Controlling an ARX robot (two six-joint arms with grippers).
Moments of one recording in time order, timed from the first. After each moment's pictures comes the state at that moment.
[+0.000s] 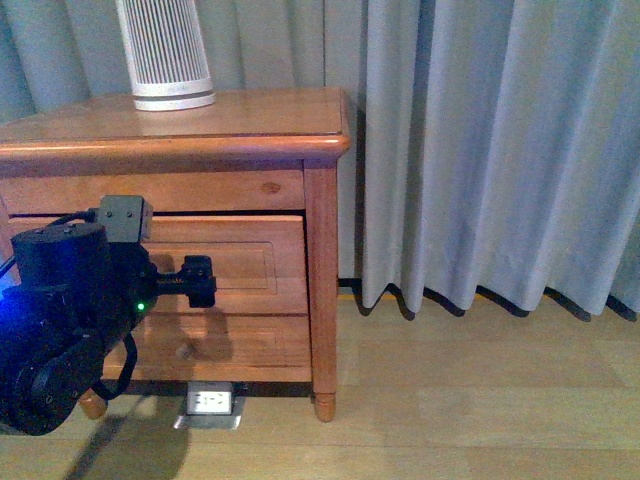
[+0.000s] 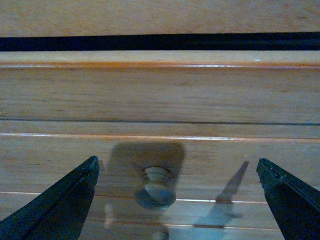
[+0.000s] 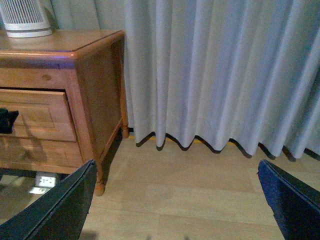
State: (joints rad) left arm -0.10 2.48 1.29 1.05 -0.05 0.03; right arm 0.00 0.00 0.01 0.00 0.00 0.00
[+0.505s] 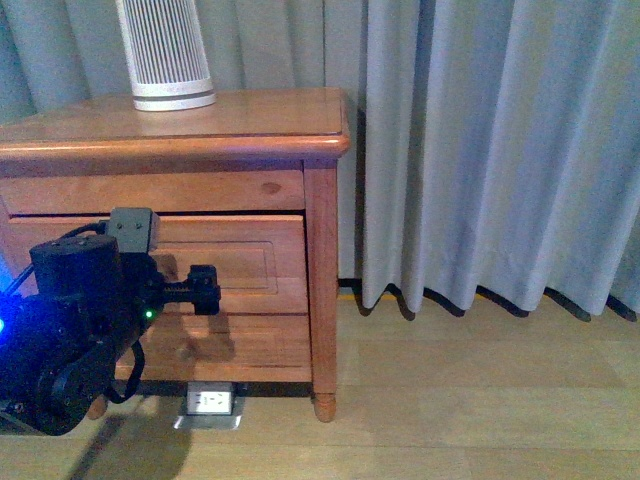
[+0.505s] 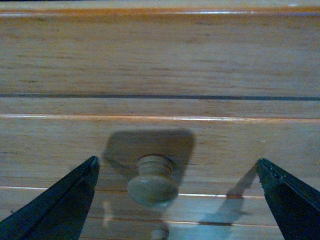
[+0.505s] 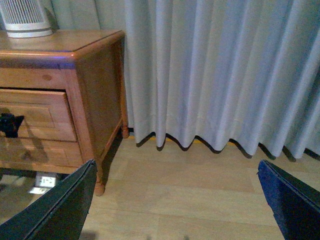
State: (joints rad) left arm -0.10 2.55 1.36 1.04 -0.04 0.03; right arm 0.00 0.00 0.01 0.00 0.00 0.00
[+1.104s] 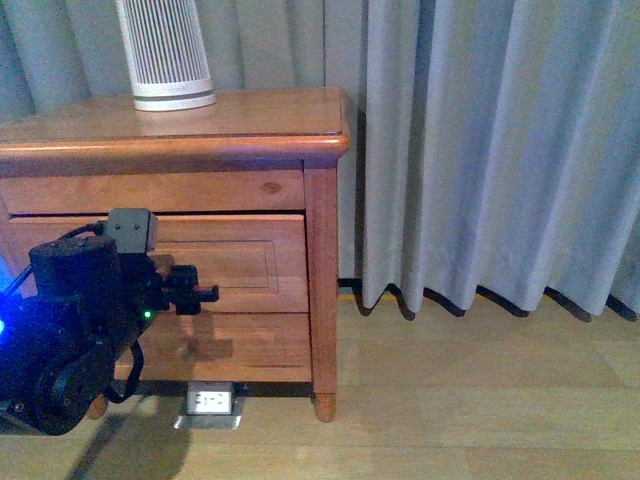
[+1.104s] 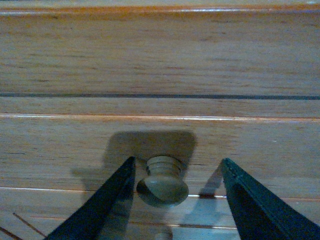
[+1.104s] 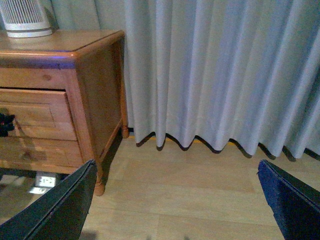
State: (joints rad) left arm -0.10 2.56 1.36 1.04 -0.05 0.03; right arm 0.00 0.00 0.01 0.00 0.00 0.00
